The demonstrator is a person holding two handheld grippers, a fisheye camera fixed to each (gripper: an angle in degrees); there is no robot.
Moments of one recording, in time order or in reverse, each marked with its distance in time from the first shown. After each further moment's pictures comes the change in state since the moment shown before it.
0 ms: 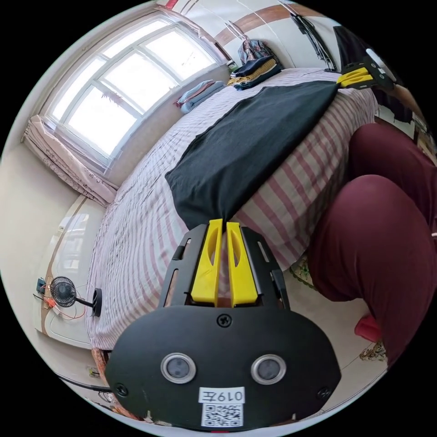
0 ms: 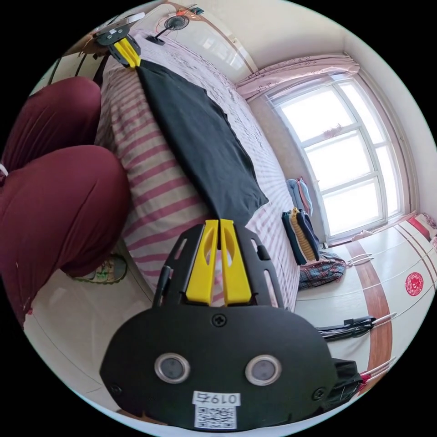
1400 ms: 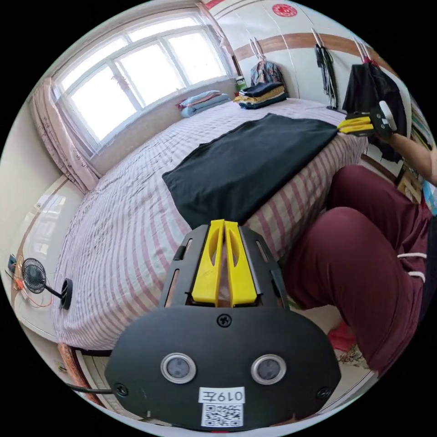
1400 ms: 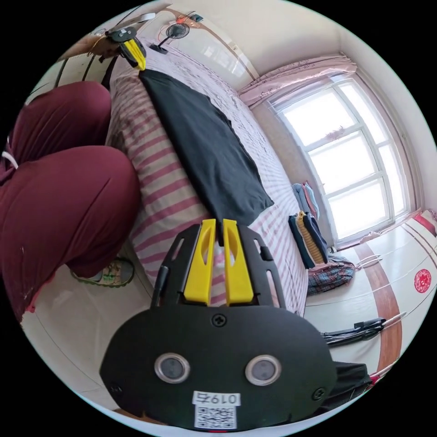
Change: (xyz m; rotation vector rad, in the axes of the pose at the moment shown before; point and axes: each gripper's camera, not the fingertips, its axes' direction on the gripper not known) left arm -0.149 -0.012 -0.026 0.108 0.192 -0.184; right arm 0.127 0.073 -0.031 0.081 -0.079 0.068
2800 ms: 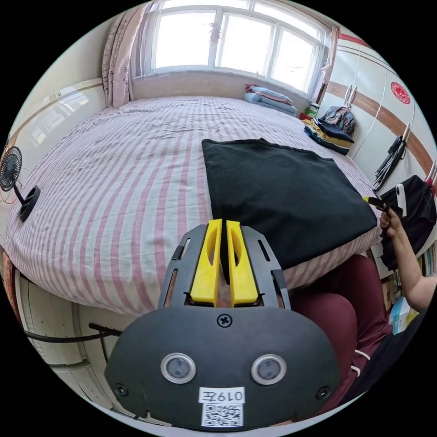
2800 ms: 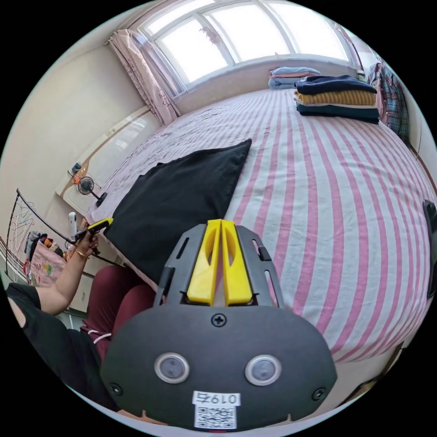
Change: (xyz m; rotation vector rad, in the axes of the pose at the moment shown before) left arm -0.213 -0.079 0.027 -0.108 0.096 -0.530; right arm 0.402 0.027 0.142 -0.030 -0.651 0.993
